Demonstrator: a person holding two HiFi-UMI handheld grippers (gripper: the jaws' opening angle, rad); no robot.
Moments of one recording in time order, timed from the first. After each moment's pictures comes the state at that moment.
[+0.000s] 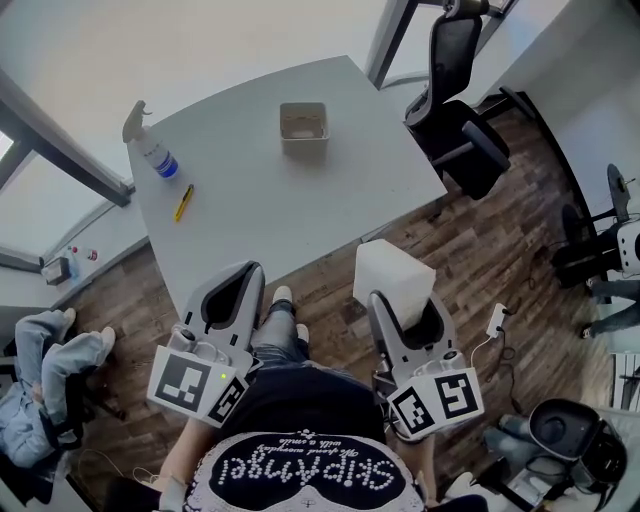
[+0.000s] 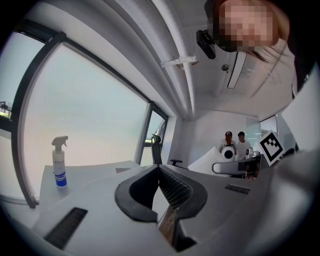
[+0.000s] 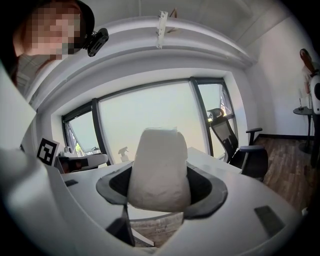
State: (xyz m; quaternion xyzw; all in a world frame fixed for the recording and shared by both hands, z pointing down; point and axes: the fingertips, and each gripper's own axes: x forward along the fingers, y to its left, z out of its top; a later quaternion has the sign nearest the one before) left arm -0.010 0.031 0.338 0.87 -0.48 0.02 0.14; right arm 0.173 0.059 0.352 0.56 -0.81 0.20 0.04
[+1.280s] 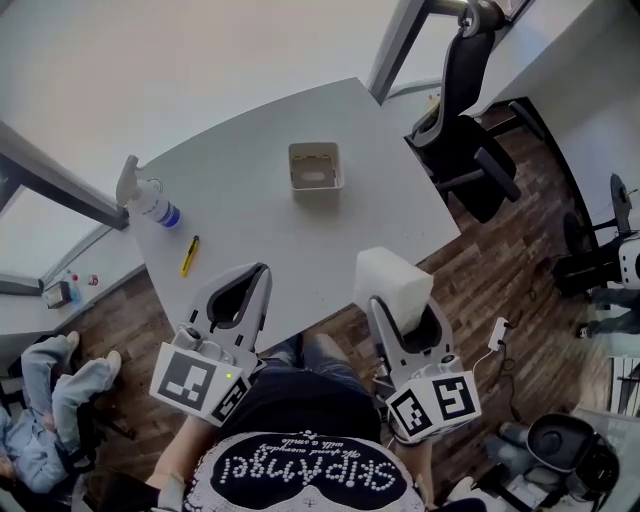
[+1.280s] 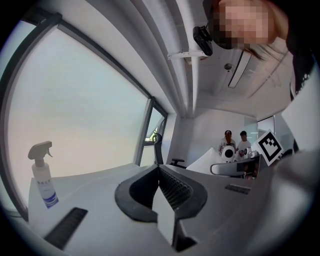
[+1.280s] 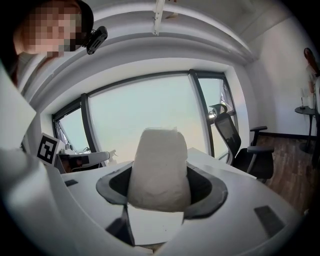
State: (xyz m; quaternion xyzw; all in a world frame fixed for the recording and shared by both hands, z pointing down) left arm -0.035 -0.092 0.343 0.88 -0.45 0.03 0.15; right arm 0.139 -0.055 0.361 0.57 -0.79 0.21 0.05
